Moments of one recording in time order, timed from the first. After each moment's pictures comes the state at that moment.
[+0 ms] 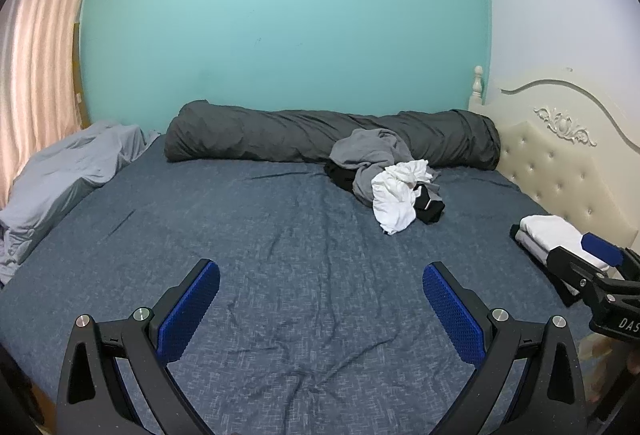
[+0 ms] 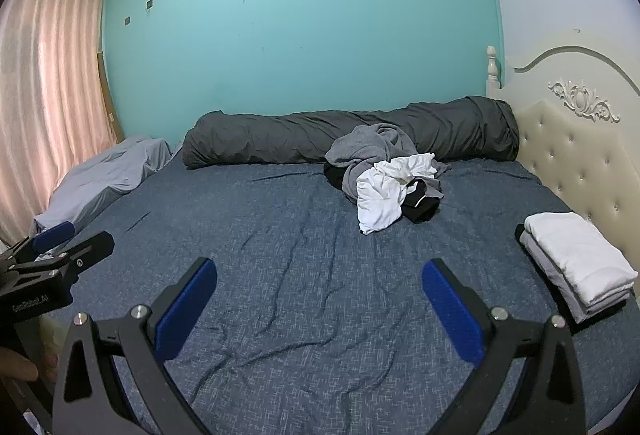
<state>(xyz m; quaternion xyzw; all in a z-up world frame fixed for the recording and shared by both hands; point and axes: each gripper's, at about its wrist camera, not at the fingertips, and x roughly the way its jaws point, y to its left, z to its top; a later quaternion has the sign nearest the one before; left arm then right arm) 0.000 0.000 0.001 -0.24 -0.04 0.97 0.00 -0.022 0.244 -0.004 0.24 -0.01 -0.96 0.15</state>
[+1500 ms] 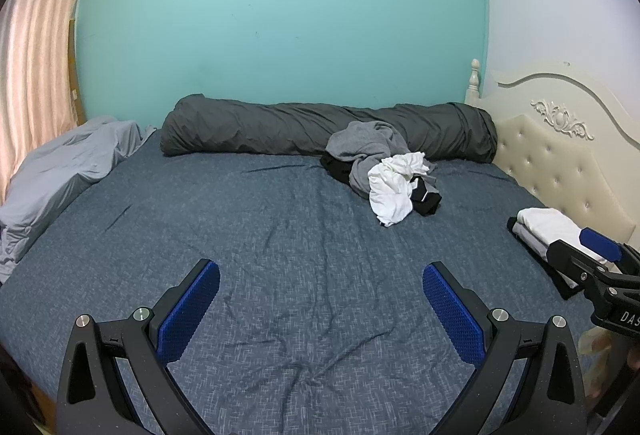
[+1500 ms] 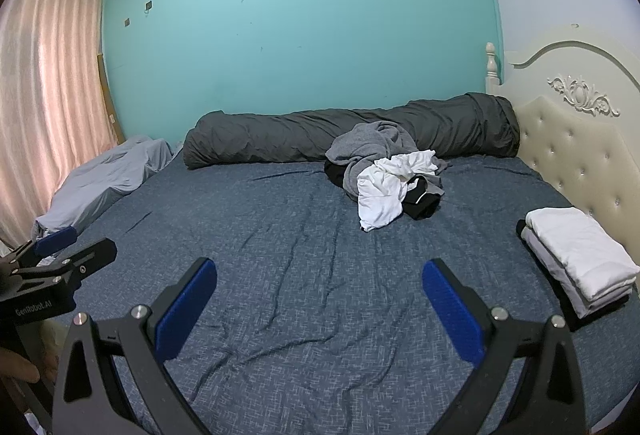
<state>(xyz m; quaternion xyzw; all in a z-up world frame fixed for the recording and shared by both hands) 0.000 0.004 -0.011 -0.25 -0.03 0.97 0.00 -0.020 0.251 -0.011 0.24 -0.02 -0.96 0.15</state>
